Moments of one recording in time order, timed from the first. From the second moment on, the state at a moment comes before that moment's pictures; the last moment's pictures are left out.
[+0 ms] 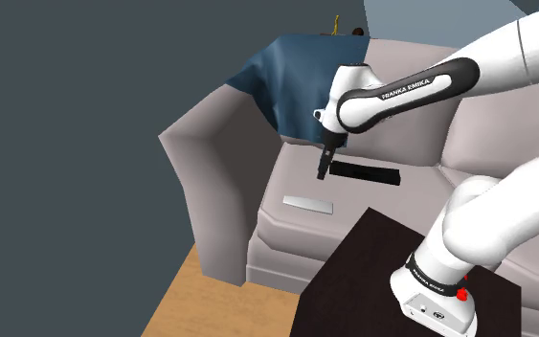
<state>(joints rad) 0.00 -0.45 -0.10 -2.65 0.01 2.24 -0.44</state>
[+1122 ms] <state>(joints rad) -0.02 0.25 -0.15 -2.52 0.07 2.77 -0.73</state>
